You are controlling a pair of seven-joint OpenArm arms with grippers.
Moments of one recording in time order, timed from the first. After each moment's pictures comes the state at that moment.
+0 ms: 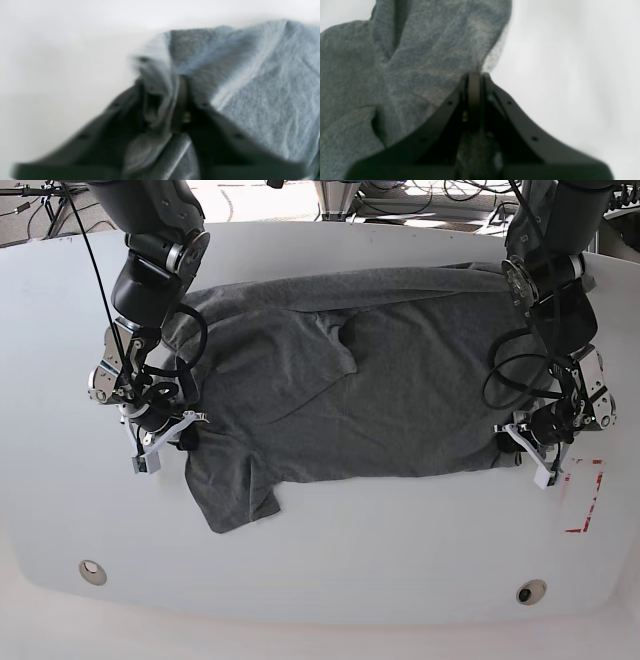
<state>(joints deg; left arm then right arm) -28.5 -14.6 -29.4 45.2 -6.1 -41.8 46.2 20.5 7.0 32.1 51.9 2.2 40.1 -34.4</state>
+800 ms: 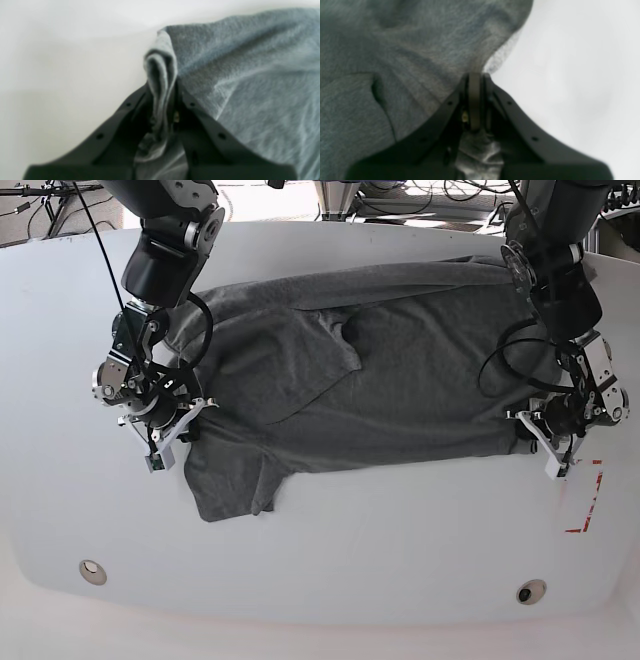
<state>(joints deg) -23.4 -15.1 -29.5 58.7 -5.2 -41.8 54.7 15.0 3.5 28.0 70.4 -0.4 40.4 -44.0</state>
